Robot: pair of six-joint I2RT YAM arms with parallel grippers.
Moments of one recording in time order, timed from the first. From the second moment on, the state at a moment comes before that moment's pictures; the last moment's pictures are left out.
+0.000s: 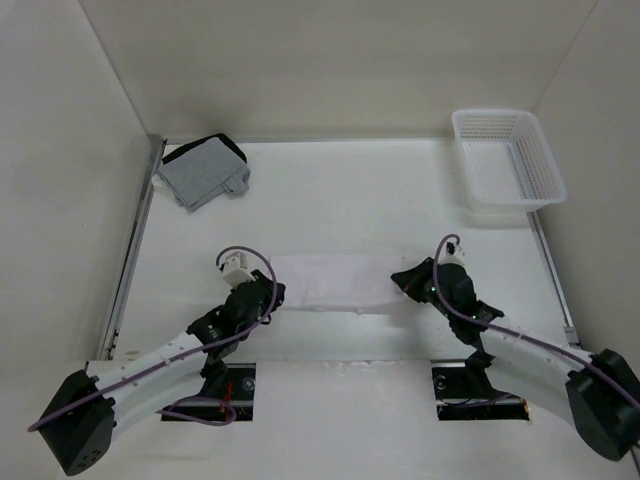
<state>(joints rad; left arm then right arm) -0.78 0.75 0.15 0.07 -0.44 -1.01 0.57 0.99 0.19 0.33 0.10 1.04</state>
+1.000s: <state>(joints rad) -0.62 0.49 0.23 -0.08 -0.35 -0.89 1.06 1.81 1.27 -0.22 0.28 0.77</state>
